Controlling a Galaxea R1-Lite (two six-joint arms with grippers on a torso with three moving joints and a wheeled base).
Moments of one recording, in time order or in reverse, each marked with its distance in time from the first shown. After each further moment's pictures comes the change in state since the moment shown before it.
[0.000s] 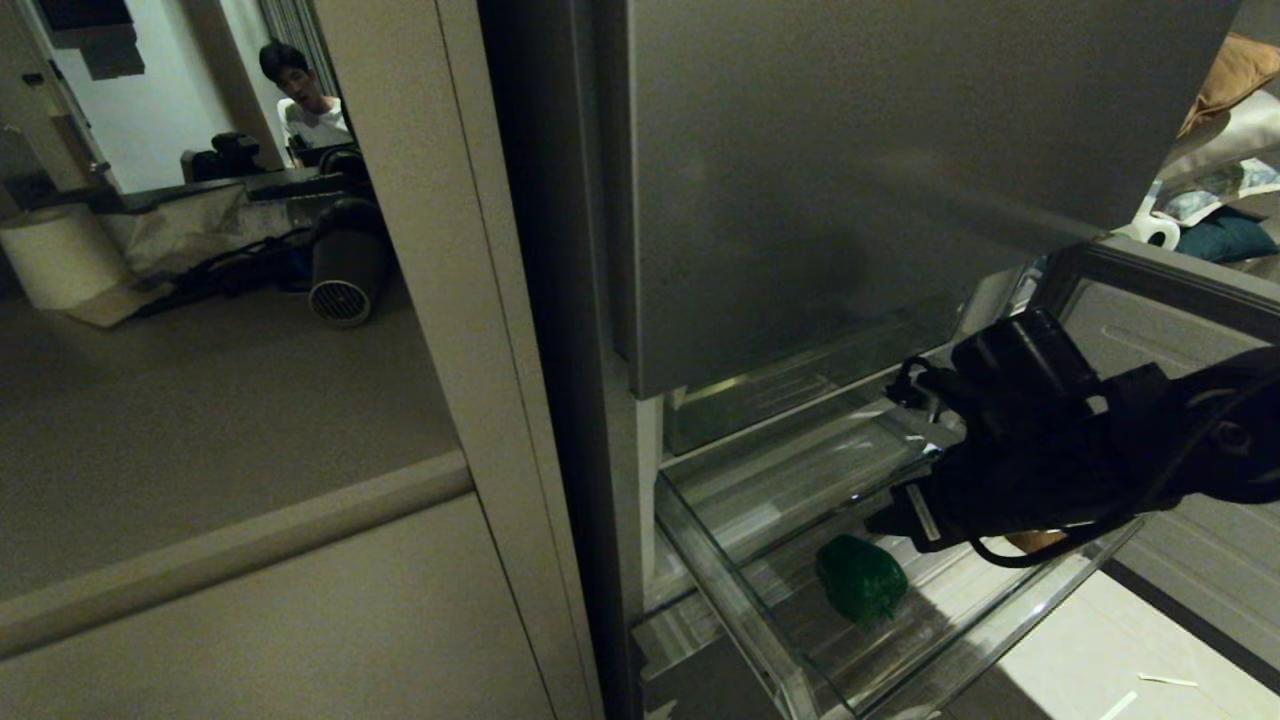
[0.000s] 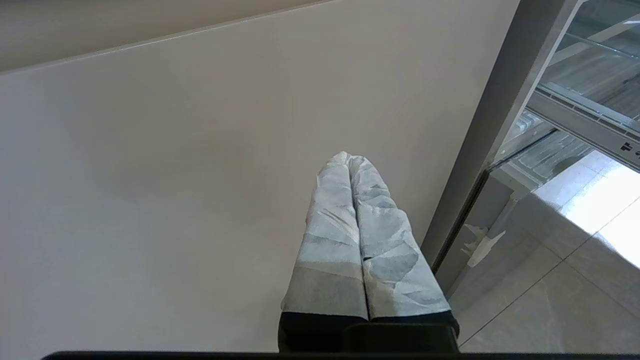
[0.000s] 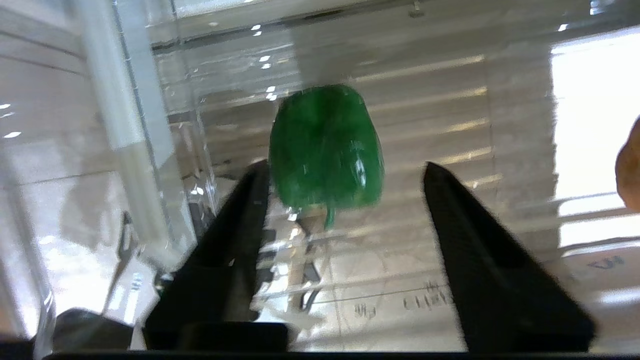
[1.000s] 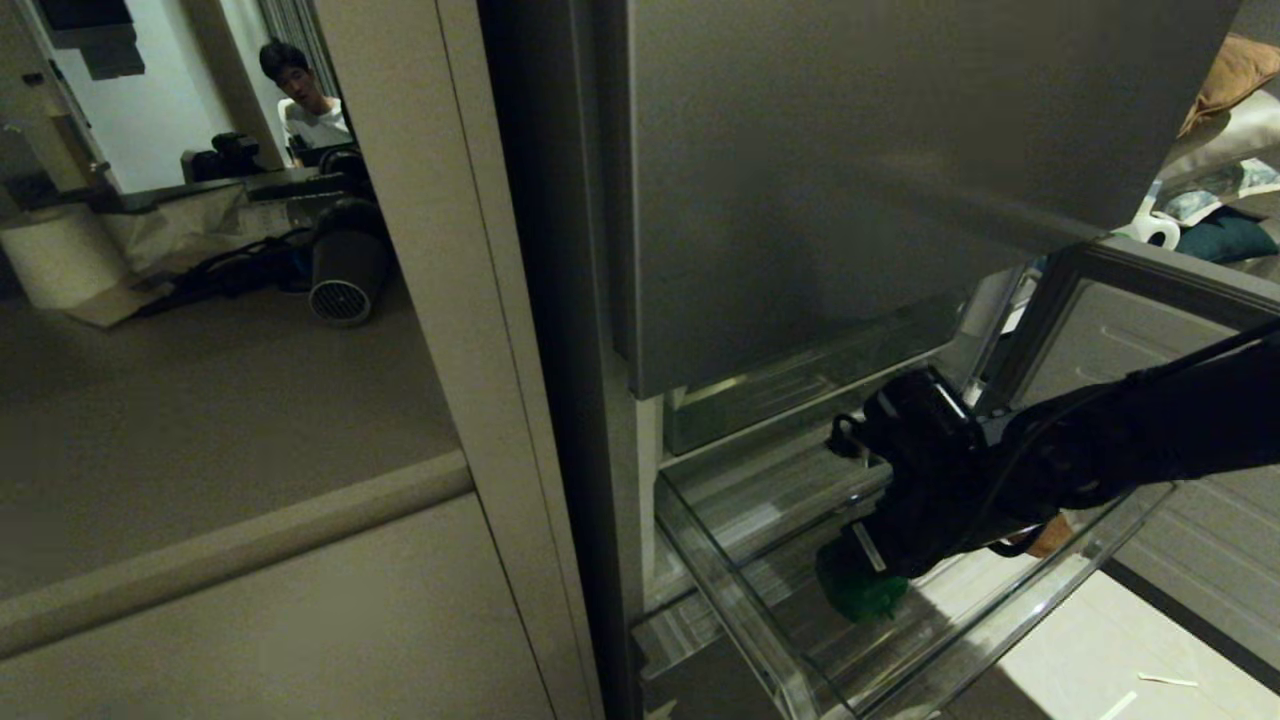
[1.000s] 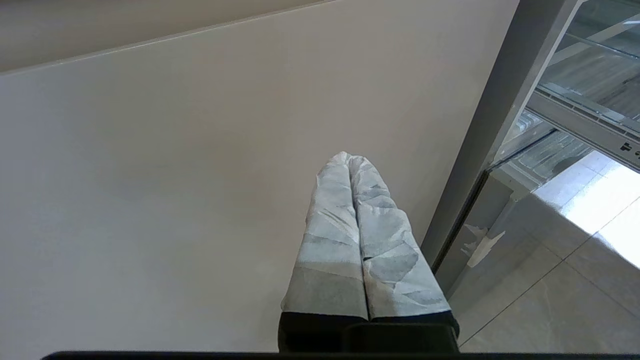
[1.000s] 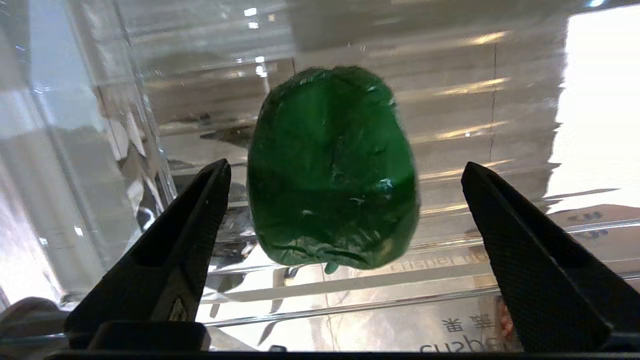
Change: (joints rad) left arm 0.000 0.000 0.000 0.000 0.000 0.000; right arm 0.019 0.214 -0.048 0.001 -0.025 -0.028
